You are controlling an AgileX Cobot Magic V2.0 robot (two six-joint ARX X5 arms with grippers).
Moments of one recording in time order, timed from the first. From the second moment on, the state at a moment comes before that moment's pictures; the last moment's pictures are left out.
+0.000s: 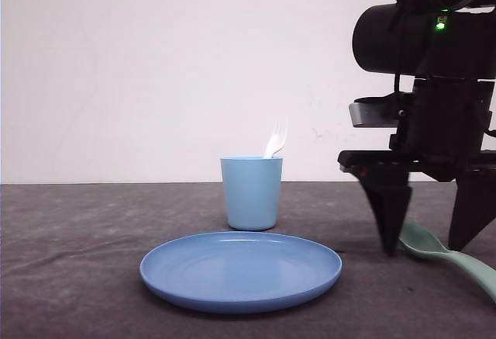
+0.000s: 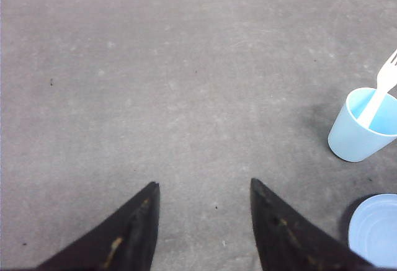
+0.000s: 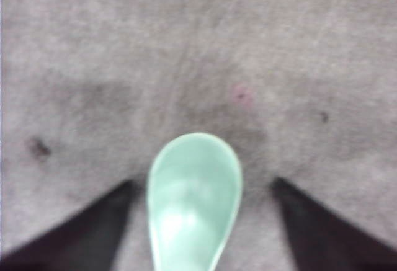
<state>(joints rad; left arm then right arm) -0.11 0.71 0.87 -0.65 0.11 0.01 0.50 1.59 0.89 -0.56 0.06 0.40</state>
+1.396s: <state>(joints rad) -0.11 0.71 0.87 -0.65 0.11 0.01 0.68 1.41 1.00 -0.14 0.02 0.20</state>
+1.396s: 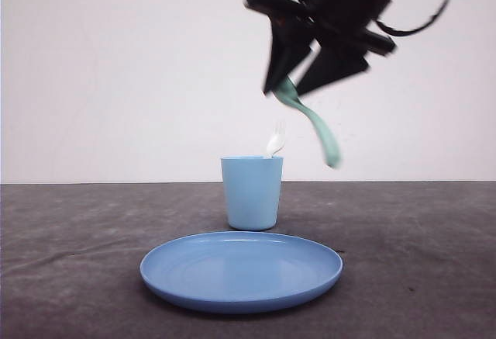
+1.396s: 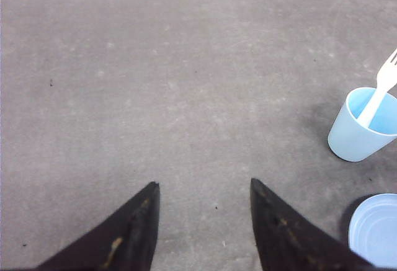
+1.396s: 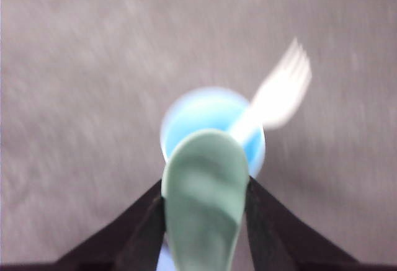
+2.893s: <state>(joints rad) -0.11 0.71 0.87 -0.65 0.11 0.01 0.65 1.80 1.03 0.53 -0.03 -0.06</state>
